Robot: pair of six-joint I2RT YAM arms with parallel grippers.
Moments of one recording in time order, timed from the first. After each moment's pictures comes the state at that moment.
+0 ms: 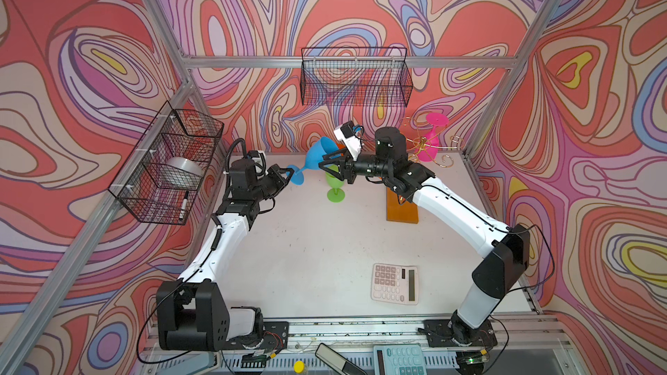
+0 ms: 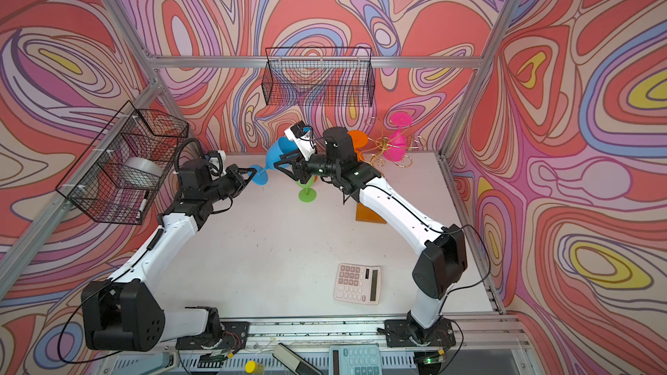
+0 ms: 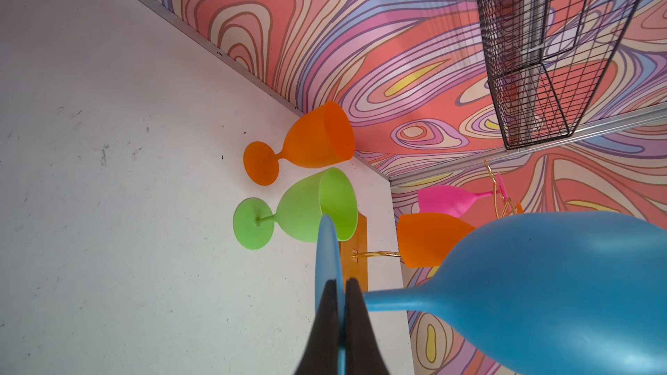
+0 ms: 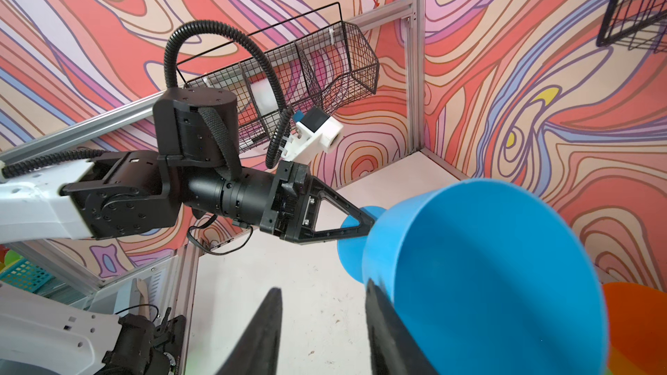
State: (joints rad) left arm -0.03 1.32 1.02 -0.06 0.51 -0.87; right arm 0.63 1.74 1.70 -0.16 -0.63 0.10
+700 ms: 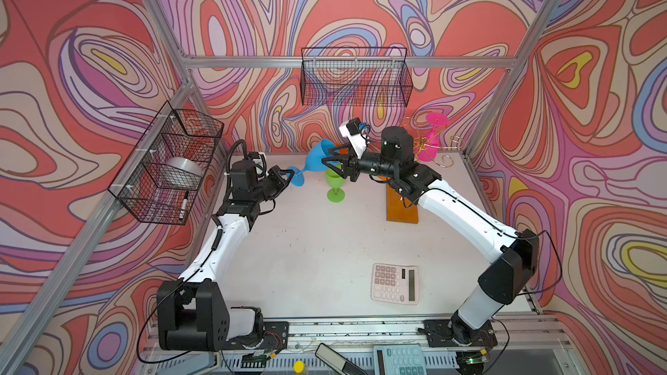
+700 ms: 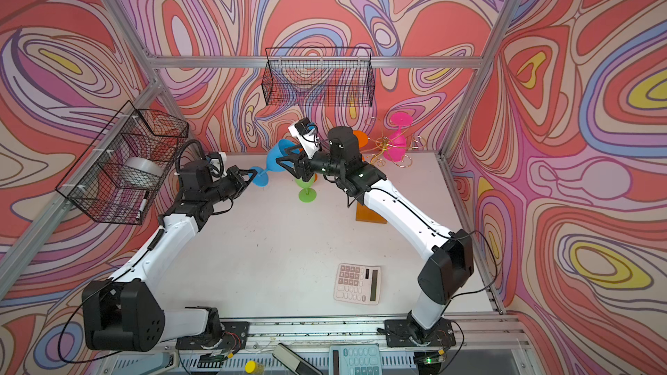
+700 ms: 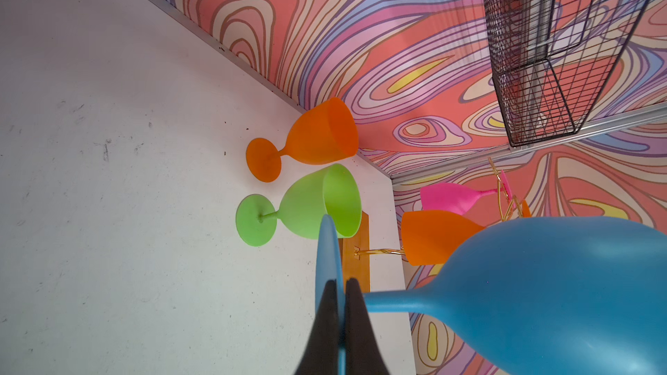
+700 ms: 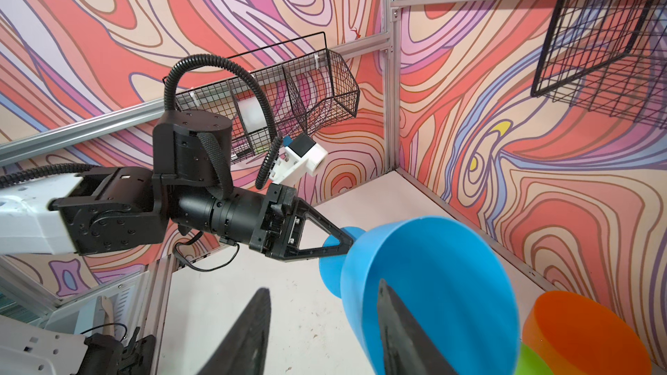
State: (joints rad) left arm -0.03 1.32 1.01 -0.05 0.51 -0.87; right arm 0.63 1.69 1.68 -0.12 -0.56 0.08
